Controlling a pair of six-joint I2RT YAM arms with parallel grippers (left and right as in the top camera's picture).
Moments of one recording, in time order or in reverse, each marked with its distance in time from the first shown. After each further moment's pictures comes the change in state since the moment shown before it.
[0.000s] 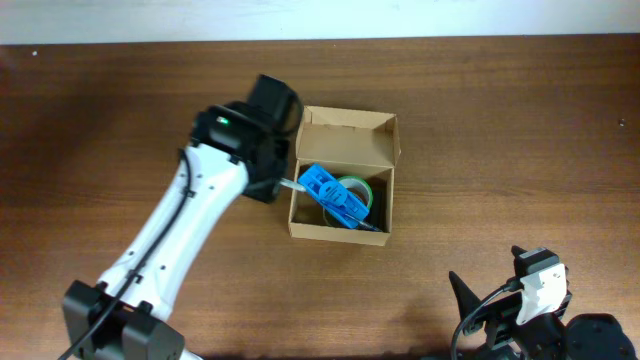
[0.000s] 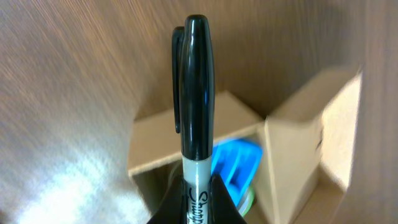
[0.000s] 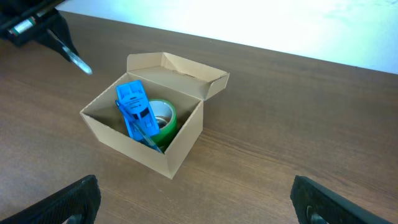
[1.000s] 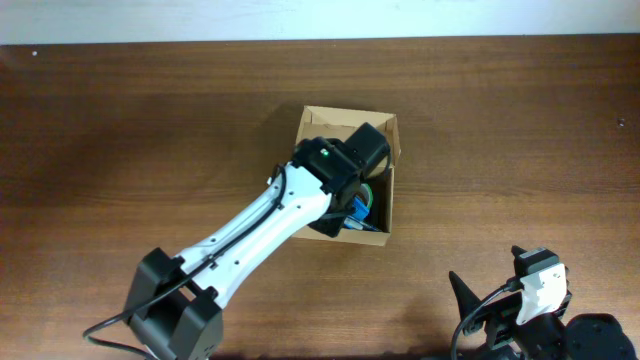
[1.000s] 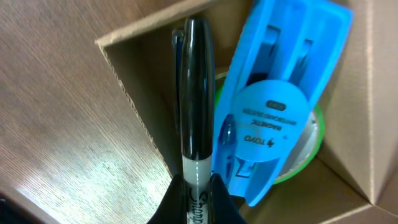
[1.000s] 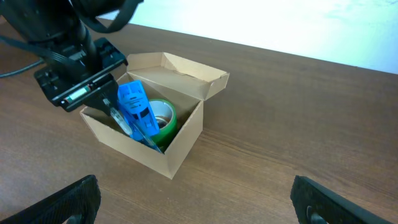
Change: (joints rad) left arm -0.303 0.151 0.000 0.035 -0.019 -0.218; right arm 0.000 0.000 0.000 0.000 0.000 0.000
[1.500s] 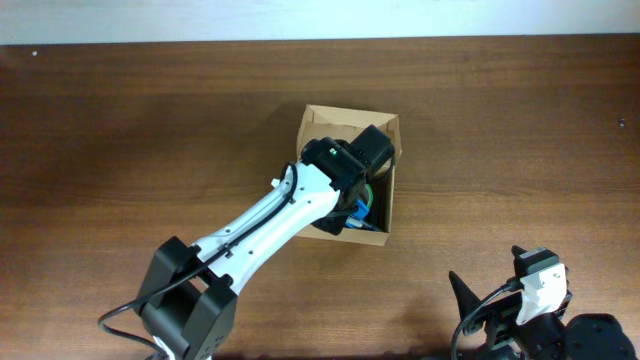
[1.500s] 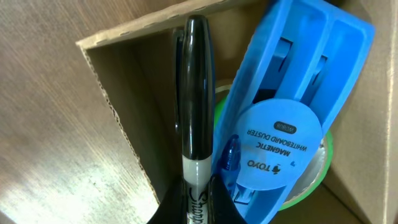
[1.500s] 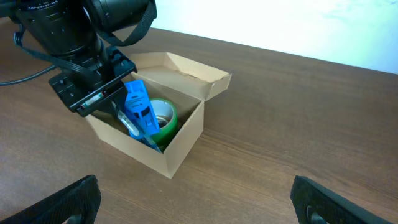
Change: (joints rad) left arm -0.001 0.050 0.000 0.031 -0.042 -0.029; right arm 0.000 0.000 0.000 0.000 0.000 0.000
